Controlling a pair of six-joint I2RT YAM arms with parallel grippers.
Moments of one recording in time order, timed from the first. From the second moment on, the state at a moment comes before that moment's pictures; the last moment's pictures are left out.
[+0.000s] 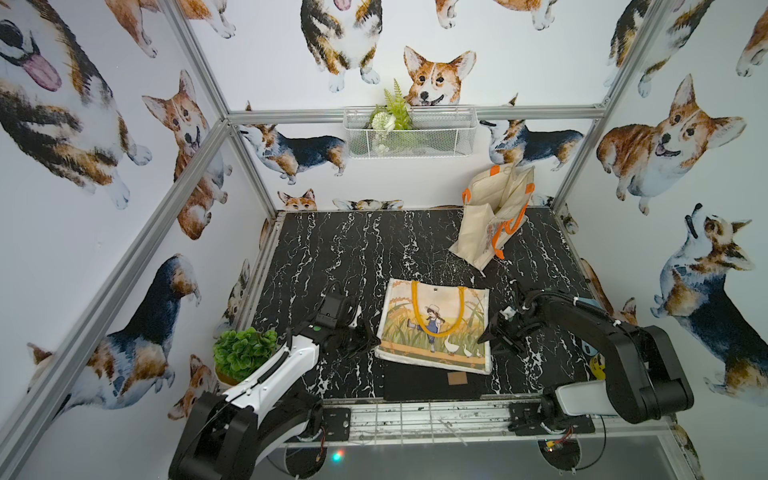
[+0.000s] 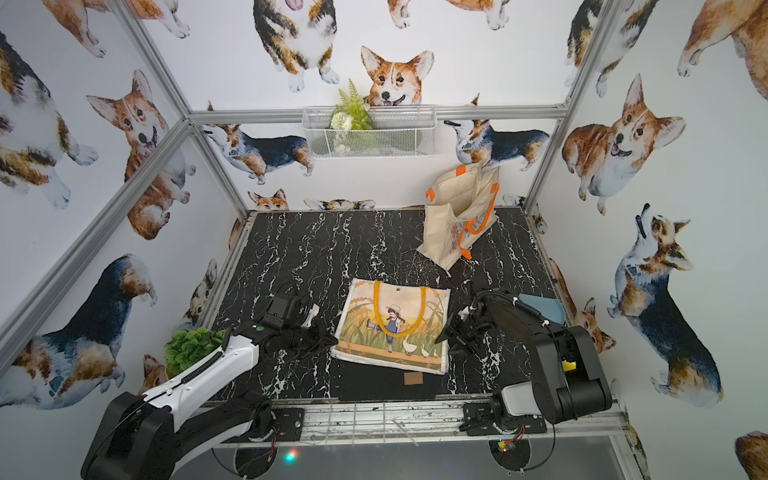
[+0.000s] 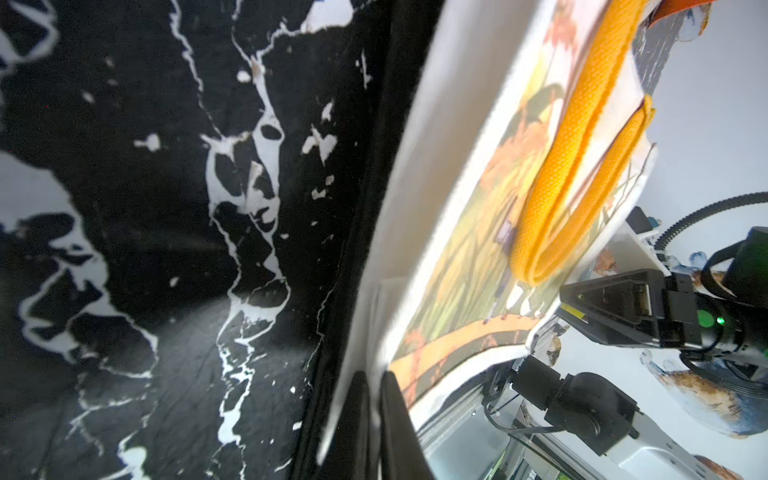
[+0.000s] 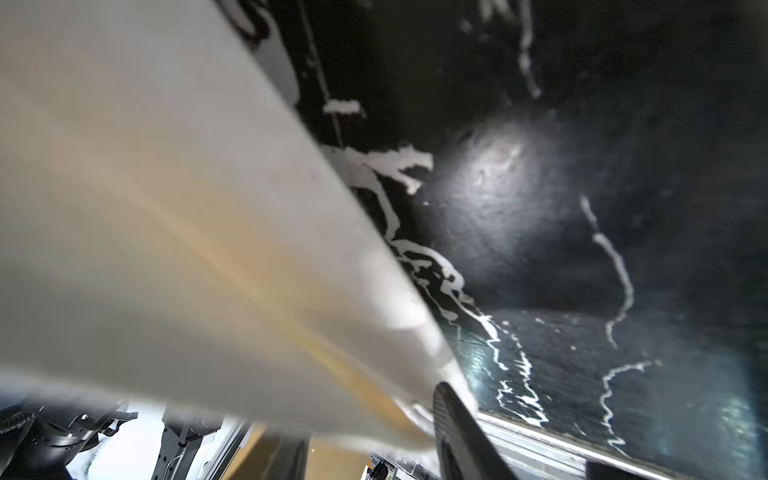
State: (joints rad) left arm -0.40 1.06 0.48 -0.48 0.54 -0.84; right arm 0.25 1.38 0.69 -0.87 -0.65 0.72
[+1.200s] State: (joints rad) left arm -0.51 0.55 0.49 -0.68 0.50 -1.08; right arm 0.26 1.19 0.76 -0.90 -0.66 0.73
